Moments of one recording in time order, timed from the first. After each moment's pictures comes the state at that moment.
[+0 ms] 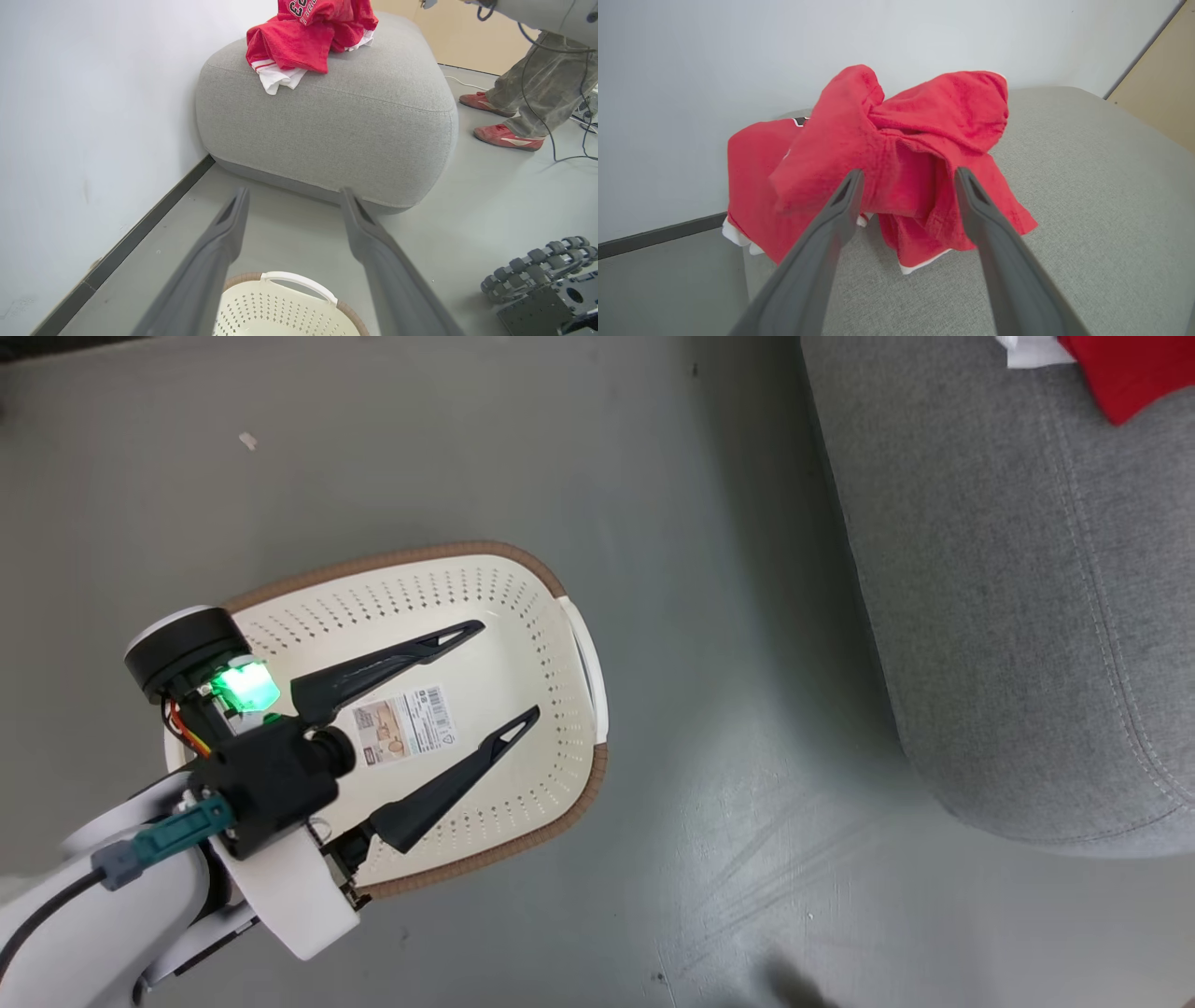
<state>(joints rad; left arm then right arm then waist) -0.76 0.76 -0.93 -0.33 -0.60 -0.08 -0.11 -0.66 -0.04 -0.62 0.02 -0.21 0.12 0.12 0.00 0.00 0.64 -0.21</state>
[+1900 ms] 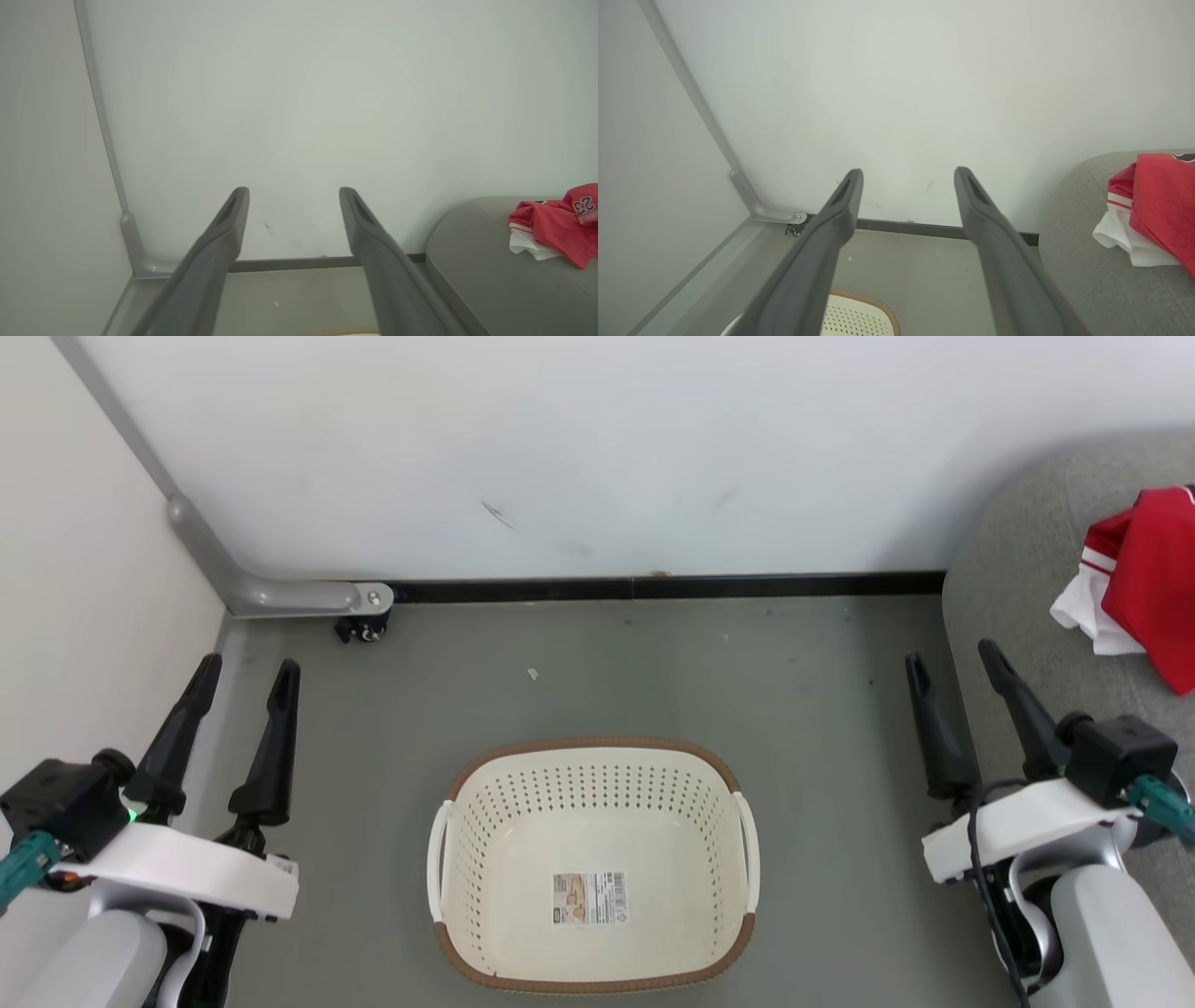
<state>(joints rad) -0.29 0.48 -0.41 -0.05 -0.83 0.15 -0.25 -0.24 -0.05 -0.02 0.15 0.09 0.12 -0.21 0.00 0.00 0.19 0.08</state>
